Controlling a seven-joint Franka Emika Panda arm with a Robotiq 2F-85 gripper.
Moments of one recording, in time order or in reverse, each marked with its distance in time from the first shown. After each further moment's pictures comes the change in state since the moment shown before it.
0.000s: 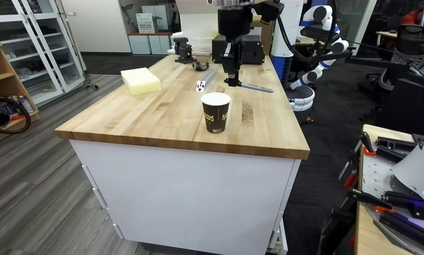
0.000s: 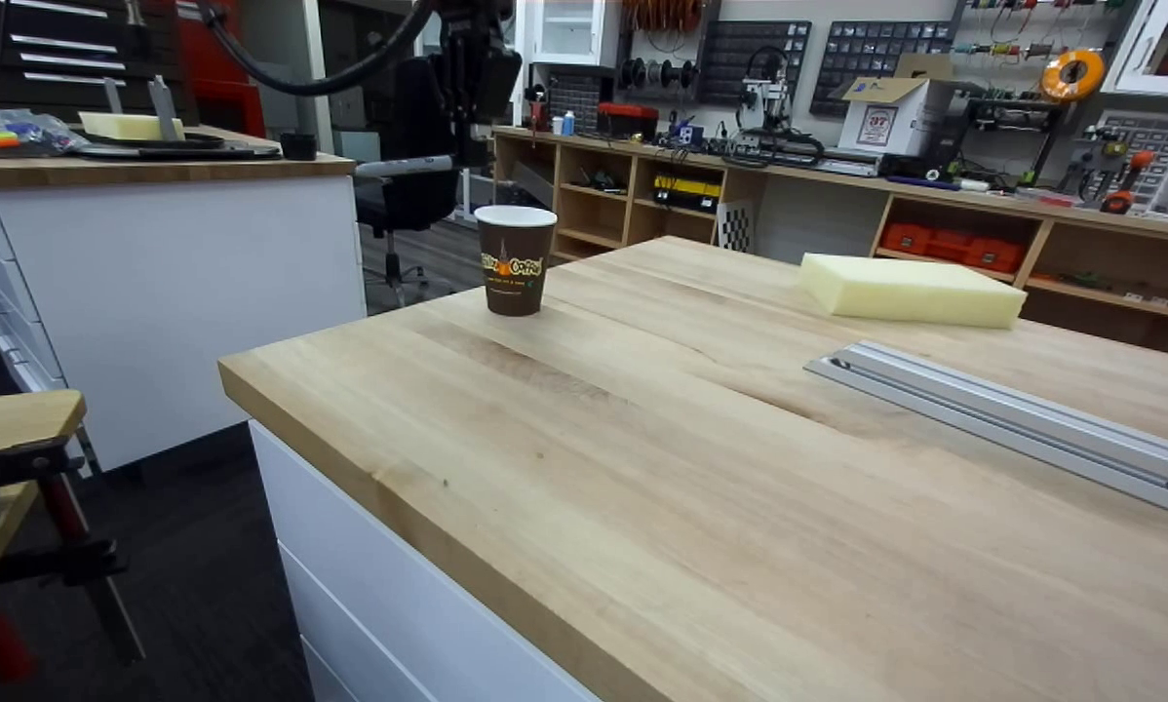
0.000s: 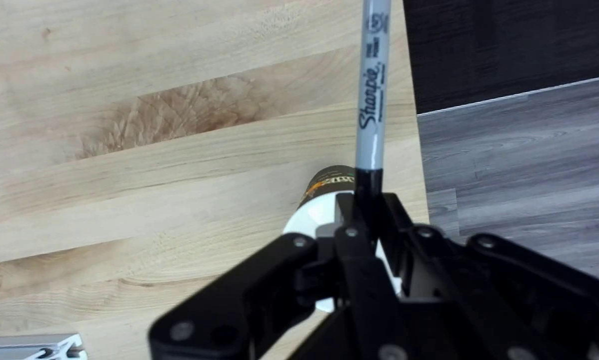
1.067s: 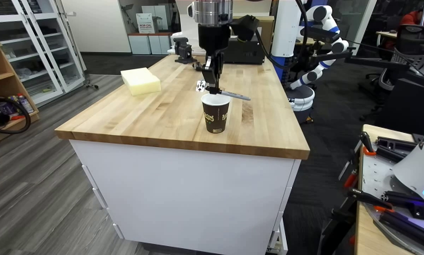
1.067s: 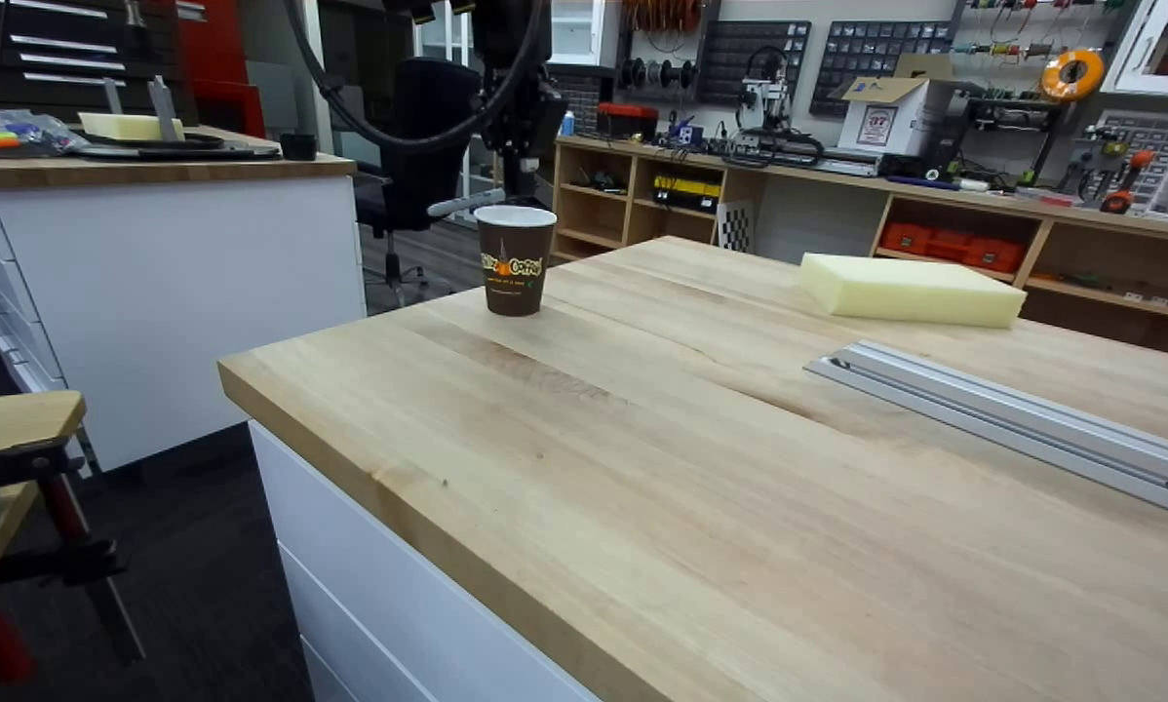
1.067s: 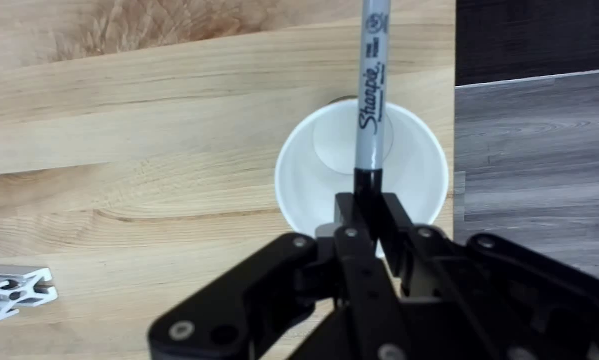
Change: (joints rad) arm 0.022 0.160 -0.015 0.121 -0.088 0.086 -0.028
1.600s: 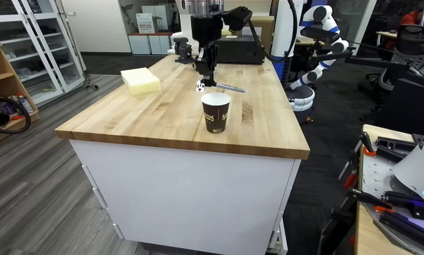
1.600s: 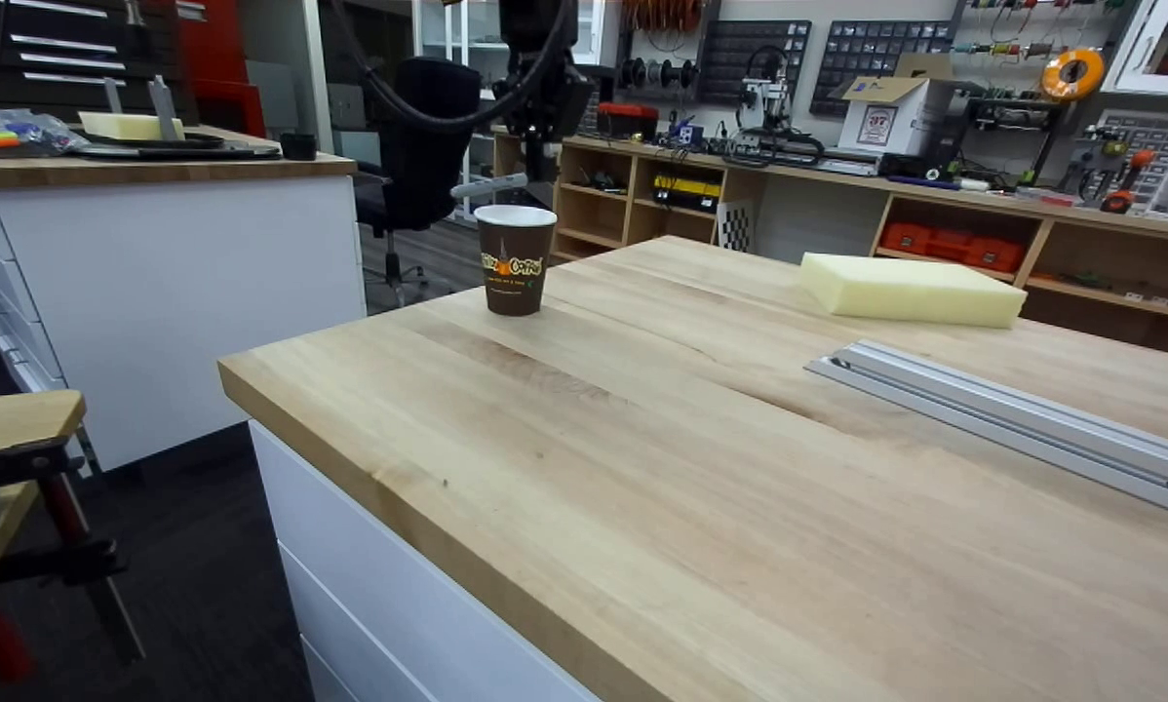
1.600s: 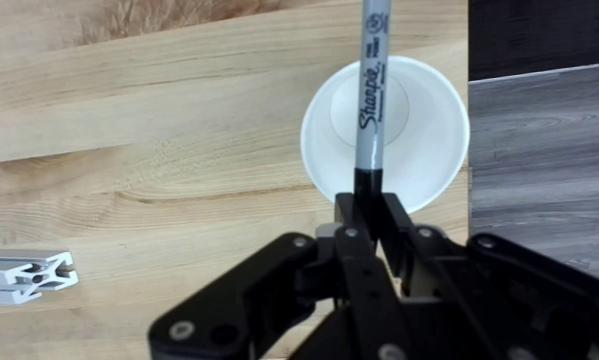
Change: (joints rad) arm 0.000 0.053 -0.015 0.119 0.003 -0.083 -0.006
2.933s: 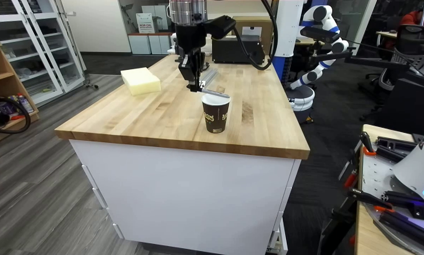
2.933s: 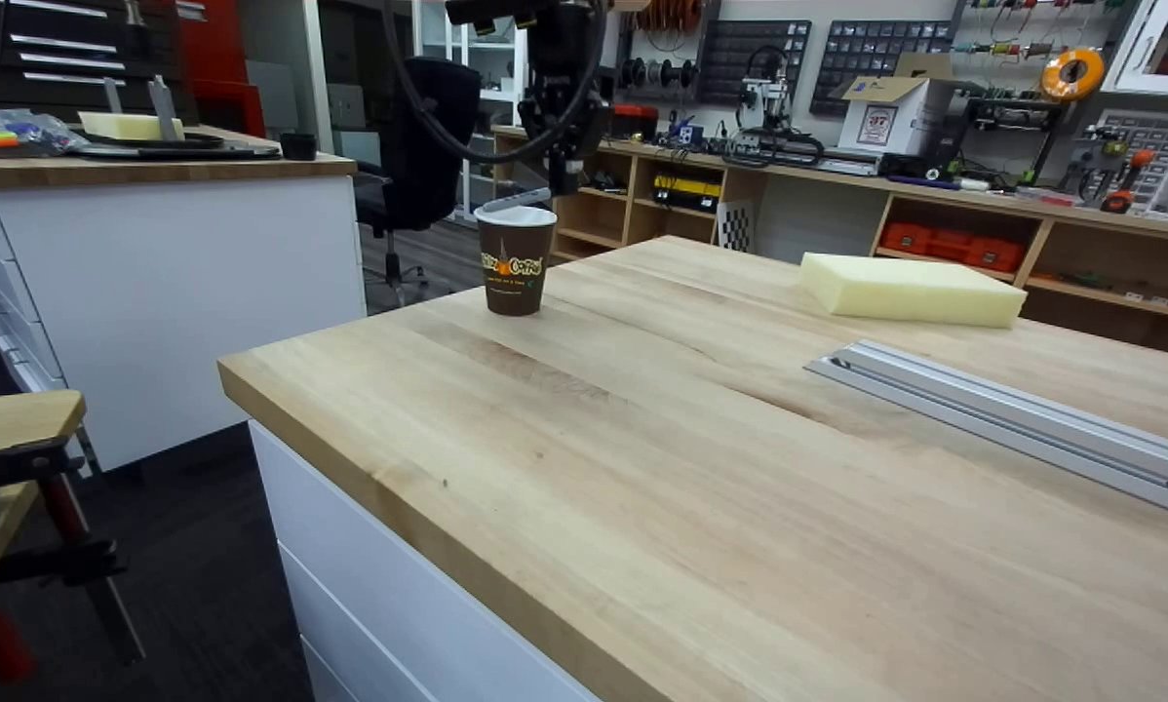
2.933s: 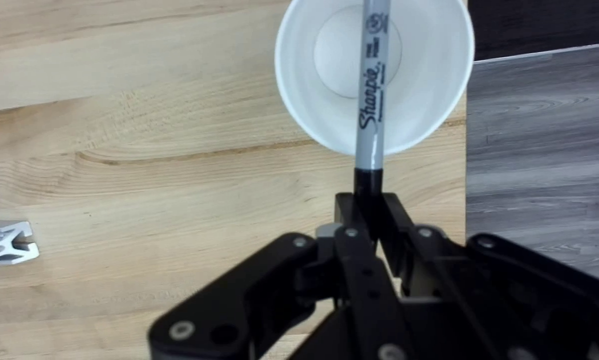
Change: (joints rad) arm 0.008 0.133 0.005 0.147 0.003 0.000 -0.002
